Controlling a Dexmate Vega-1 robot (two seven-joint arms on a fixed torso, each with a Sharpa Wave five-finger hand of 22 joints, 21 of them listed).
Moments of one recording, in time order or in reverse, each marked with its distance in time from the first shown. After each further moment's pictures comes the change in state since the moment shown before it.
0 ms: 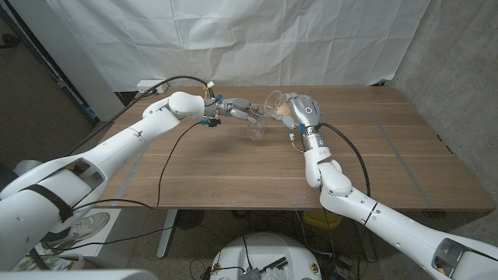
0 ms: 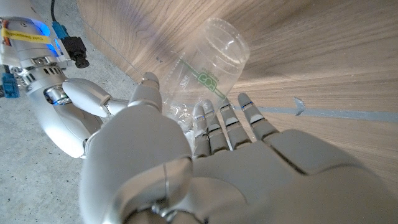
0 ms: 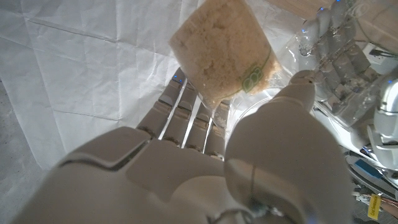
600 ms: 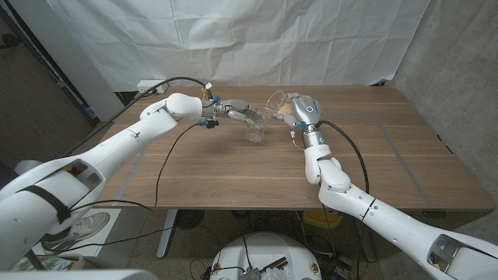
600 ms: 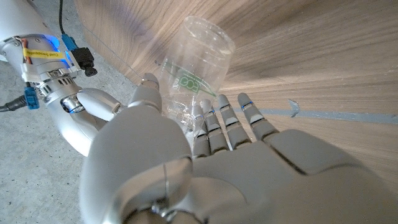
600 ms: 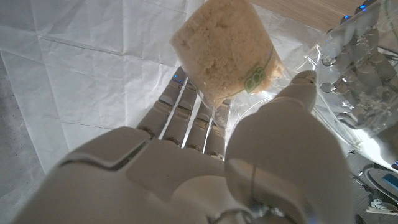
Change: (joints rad) left arm 0.001 0.002 0.000 0.024 0.010 -0.030 -0.001; left_hand 0.000 0.000 -0.004 -0.004 0.000 0.013 -0.009 0.001 0.005 0.012 -0.011 -0.004 0.000 0.006 0.002 0.000 0.000 -0.005 -0.005 0.006 0.000; right arm 0.018 0.022 0.019 0.037 0.052 -0.002 0.000; right_hand 0.001 0.002 0.000 0.000 -0.007 0.000 0.000 0.006 -0.005 0.000 0.000 0.005 -0.002 0.005 -0.005 -0.008 0.009 0.000 0.000 0.000 0.000
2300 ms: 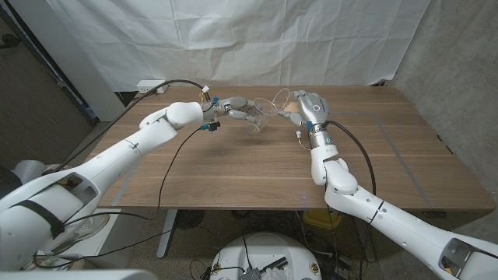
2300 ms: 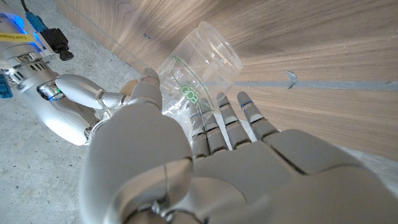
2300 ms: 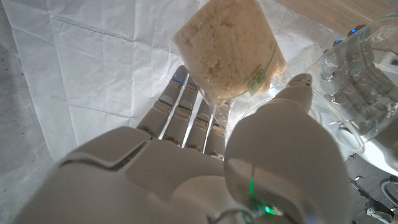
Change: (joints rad) left arm 0.101 0.023 -0.058 -0.100 0.052 -0.002 0.208; left_hand 0.010 -0.009 0.000 0.000 0.000 0.030 -0.009 0.003 -0.001 0.023 -0.016 0.000 0.009 0.017 0.000 0.005 0.005 0.009 -0.009 0.015 -0.002; right arm -0.028 -0.050 0.014 -0.059 -0.067 -0.055 0.006; right_hand 0.007 0.004 0.006 0.013 0.000 0.001 -0.001 0.003 0.000 0.000 0.000 0.003 -0.007 0.009 -0.002 -0.030 0.027 0.000 0.000 0.012 0.000
